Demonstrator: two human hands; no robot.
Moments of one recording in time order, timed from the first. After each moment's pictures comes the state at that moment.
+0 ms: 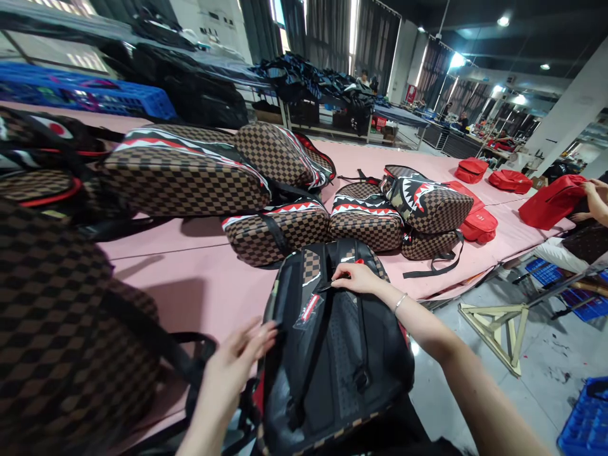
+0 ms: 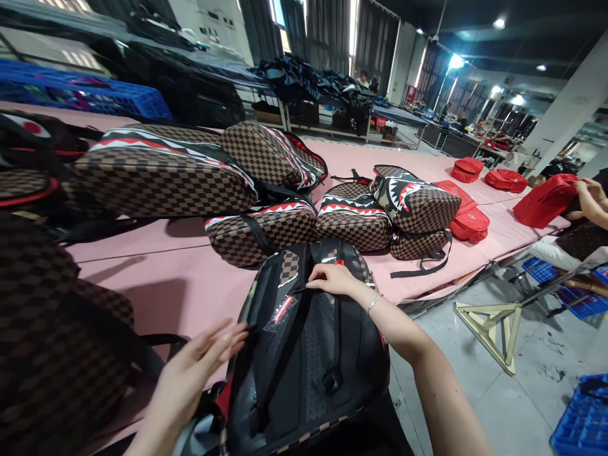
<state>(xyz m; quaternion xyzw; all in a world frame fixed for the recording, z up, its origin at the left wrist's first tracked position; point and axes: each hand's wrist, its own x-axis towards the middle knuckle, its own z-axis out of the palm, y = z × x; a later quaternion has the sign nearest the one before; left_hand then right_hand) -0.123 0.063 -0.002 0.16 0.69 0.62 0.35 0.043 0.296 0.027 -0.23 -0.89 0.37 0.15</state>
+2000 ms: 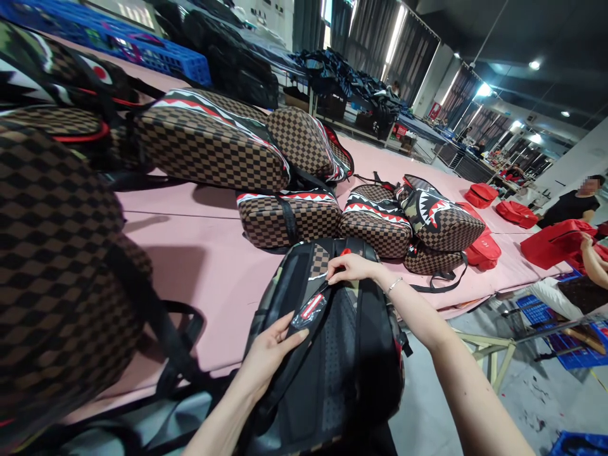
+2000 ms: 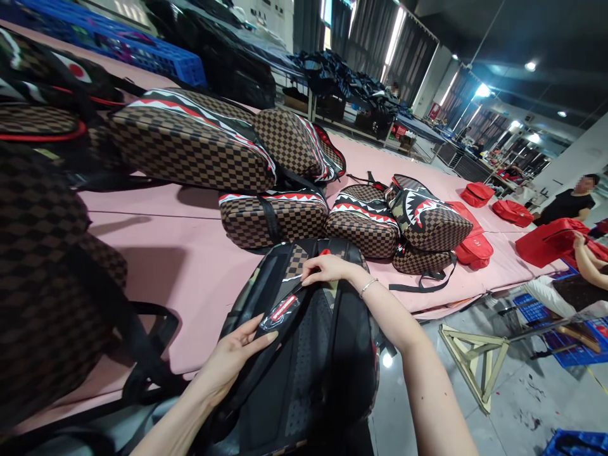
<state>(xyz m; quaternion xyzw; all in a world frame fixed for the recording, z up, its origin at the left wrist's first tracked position) -0.073 0.084 -0.011 0.12 0.56 0.66 0.49 -0.002 0.329 0.060 -0.06 -0.90 0.43 -0.06</state>
